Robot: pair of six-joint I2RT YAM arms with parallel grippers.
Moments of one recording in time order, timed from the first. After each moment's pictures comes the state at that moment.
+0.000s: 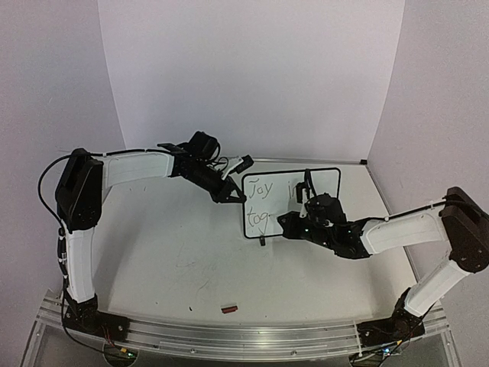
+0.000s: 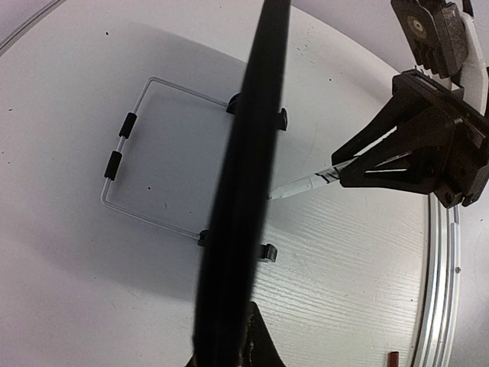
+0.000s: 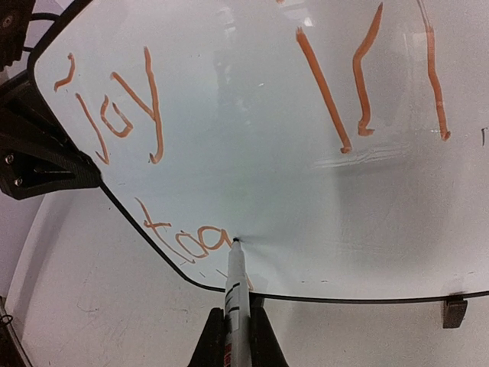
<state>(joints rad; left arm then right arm) -0.67 2.03 1.65 -0.48 0.63 0.26 0.83 1.56 0.70 0.37 0.20 0.62</state>
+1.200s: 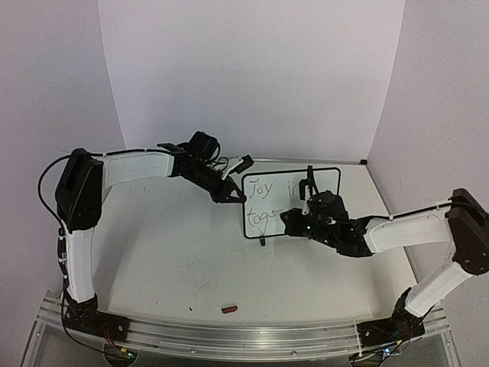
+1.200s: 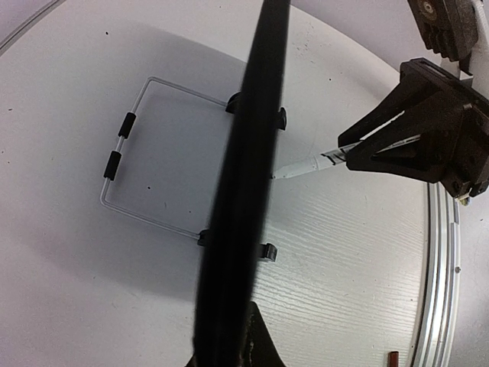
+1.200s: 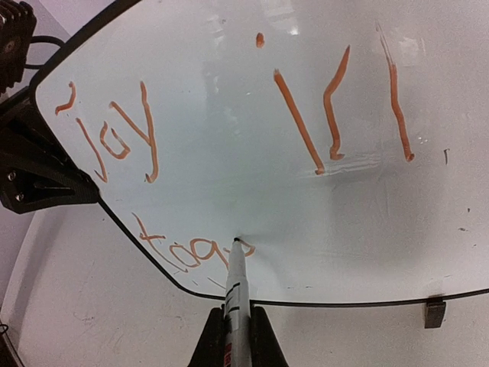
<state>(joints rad) -0.67 2.03 1.65 -0.48 0.63 0.26 0.84 1.52 0.71 0.33 0.24 0.62</state>
